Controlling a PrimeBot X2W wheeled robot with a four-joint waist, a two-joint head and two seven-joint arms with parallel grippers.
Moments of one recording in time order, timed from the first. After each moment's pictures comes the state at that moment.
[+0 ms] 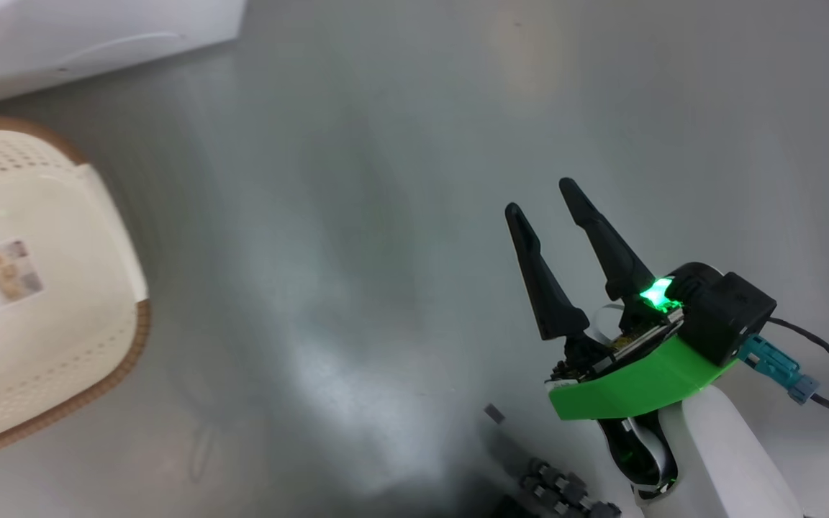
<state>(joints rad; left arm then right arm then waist) -1.31 0.75 -0.25 0.44 -0.53 0.09 0.45 -0.36 -0.05 0.28 0.01 0.38 0.13 -0.25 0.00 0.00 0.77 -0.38</state>
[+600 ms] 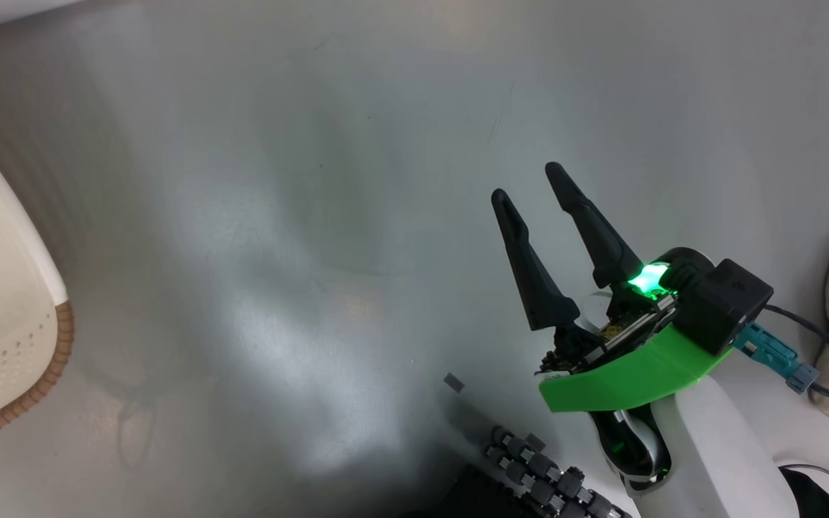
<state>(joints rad) -1.54 0.74 -0.27 0.70 -0.43 0.06 0.14 -0.39 -0.05 0.31 0.00 0.42 0.13 -0.25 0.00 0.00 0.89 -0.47</state>
